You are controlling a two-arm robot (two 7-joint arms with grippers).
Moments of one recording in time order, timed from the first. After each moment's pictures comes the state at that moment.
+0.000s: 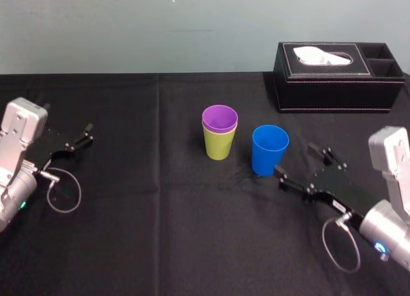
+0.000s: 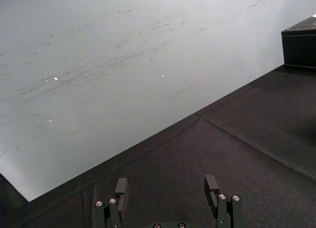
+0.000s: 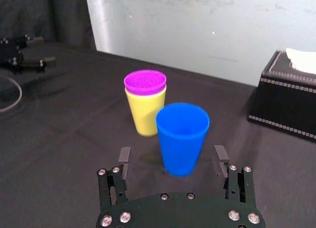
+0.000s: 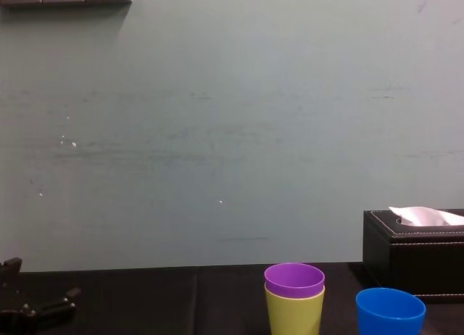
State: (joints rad) left arm -0.20 0.60 0.45 -1.41 -0.25 -0.12 0.03; right arm -0.12 0.46 -0.15 -1.69 0.33 0.00 0.39
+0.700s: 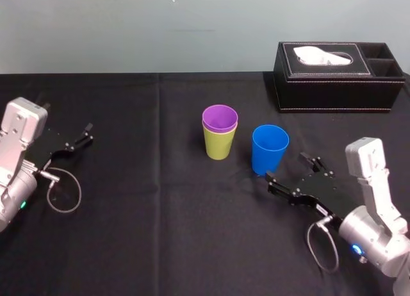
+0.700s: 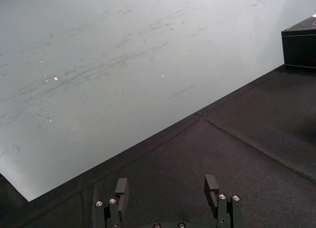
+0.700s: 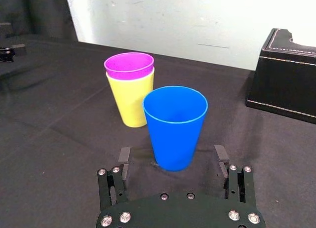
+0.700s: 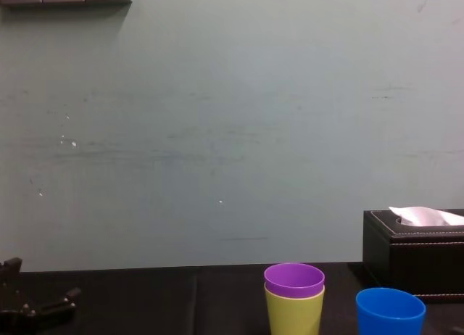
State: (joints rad) left arm -0.20 0.60 0.45 -1.41 -0.25 -0.12 0.03; right arm -0.06 0.39 -0.20 -1.56 0.28 -0.04 0.32
